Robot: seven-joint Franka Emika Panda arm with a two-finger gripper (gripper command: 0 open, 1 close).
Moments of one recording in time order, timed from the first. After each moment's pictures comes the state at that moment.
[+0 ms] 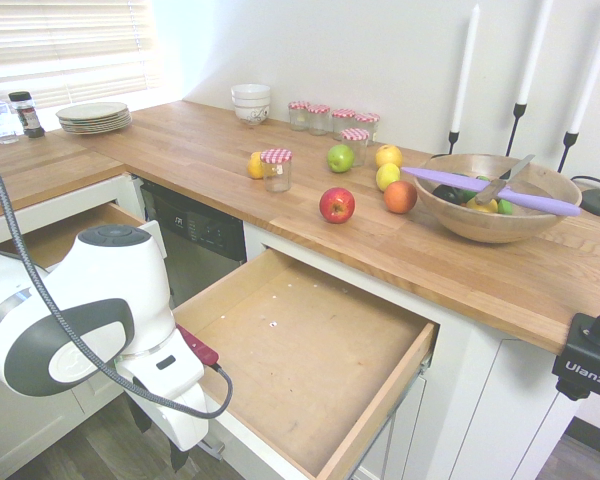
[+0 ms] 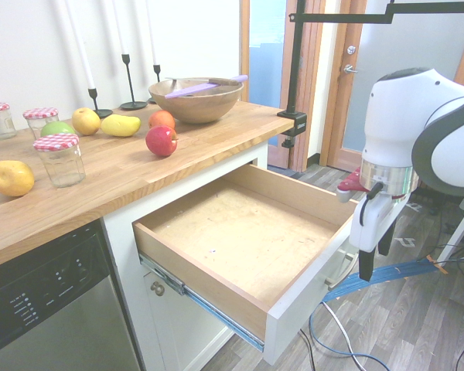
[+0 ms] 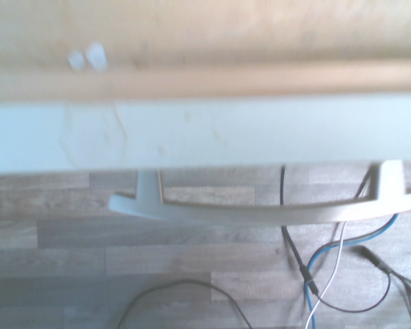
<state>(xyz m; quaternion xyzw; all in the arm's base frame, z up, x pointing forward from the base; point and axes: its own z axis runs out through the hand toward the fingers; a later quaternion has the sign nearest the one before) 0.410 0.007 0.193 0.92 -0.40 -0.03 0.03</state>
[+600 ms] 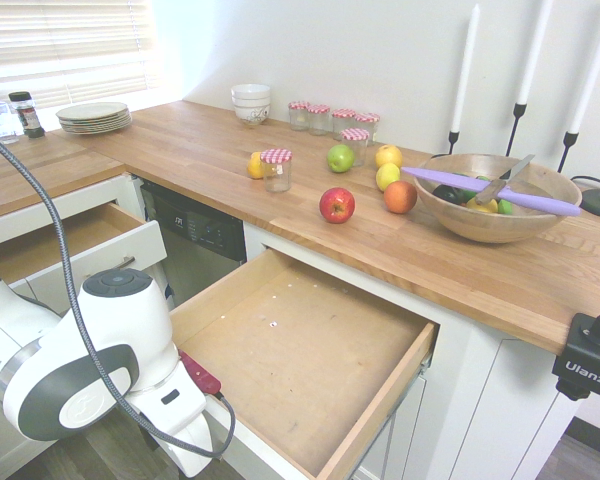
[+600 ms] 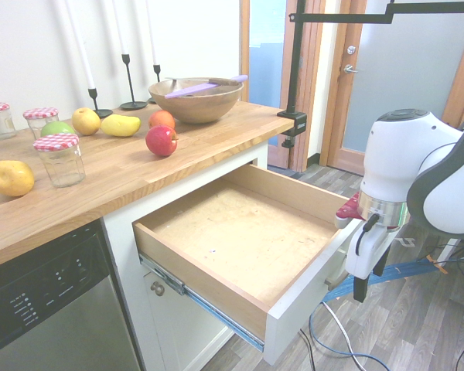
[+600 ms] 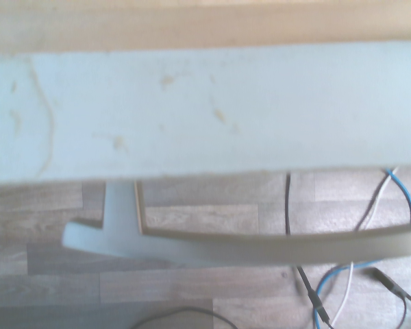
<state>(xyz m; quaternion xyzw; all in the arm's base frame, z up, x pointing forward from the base) 0.407 0.006 0.143 0.91 -0.41 0.00 0.02</state>
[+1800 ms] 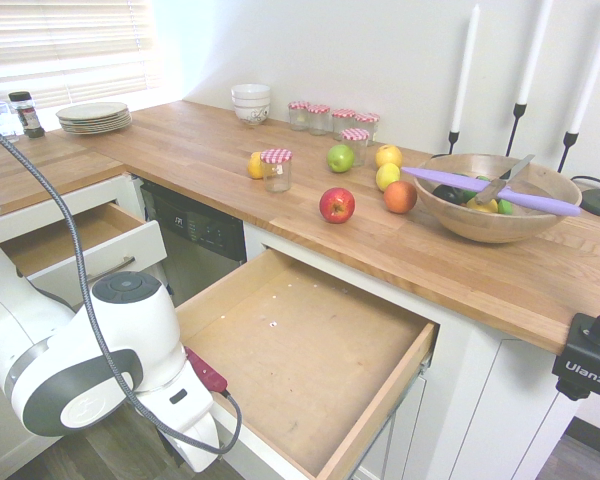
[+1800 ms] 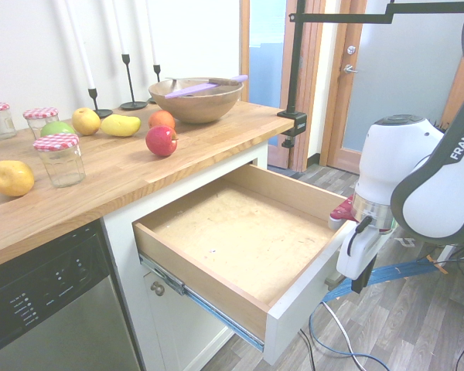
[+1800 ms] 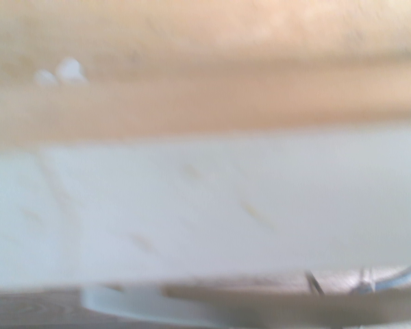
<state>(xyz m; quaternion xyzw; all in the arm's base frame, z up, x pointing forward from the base) 0.421 0.007 0.139 0.91 -0.40 0.00 -0.01</state>
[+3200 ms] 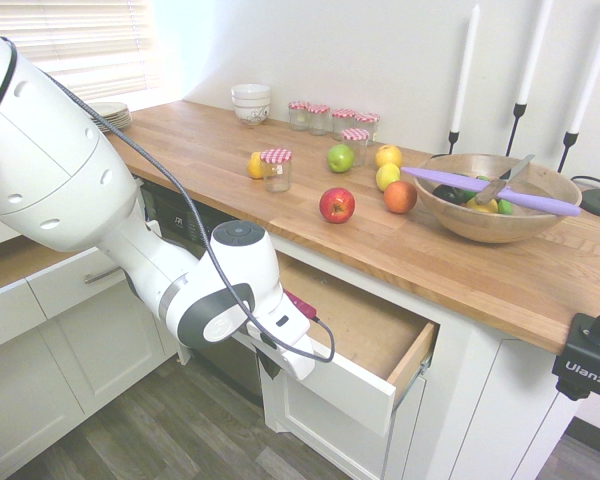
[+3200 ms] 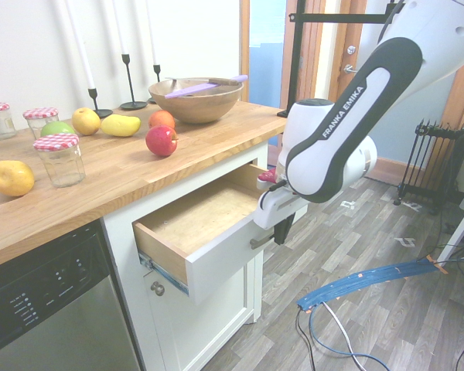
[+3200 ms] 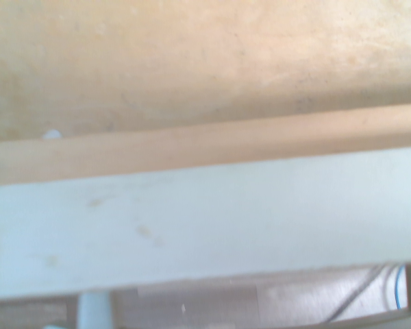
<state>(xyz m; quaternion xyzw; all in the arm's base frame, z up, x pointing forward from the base) 0.609 -0.010 0.150 0.90 -0.43 0.08 -0.04</state>
